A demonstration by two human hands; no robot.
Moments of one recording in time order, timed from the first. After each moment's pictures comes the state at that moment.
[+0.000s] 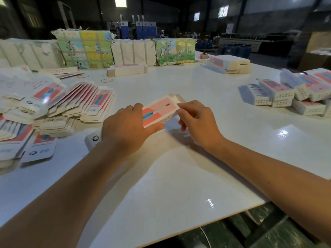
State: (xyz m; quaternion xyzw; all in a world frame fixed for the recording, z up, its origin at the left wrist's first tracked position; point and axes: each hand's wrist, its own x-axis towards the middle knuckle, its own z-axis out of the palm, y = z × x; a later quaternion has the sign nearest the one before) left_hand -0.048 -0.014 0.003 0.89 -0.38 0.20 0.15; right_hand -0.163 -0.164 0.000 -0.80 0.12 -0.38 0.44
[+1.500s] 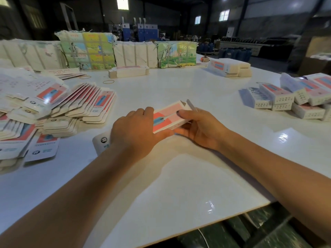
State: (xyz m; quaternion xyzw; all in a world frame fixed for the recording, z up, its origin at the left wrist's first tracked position) left_hand -0.067 -0.021 0.001 0.88 -0.41 0.22 0.12; right_hand -0.159 -0.181 0.002 -0.53 0.13 -0.17 0.82
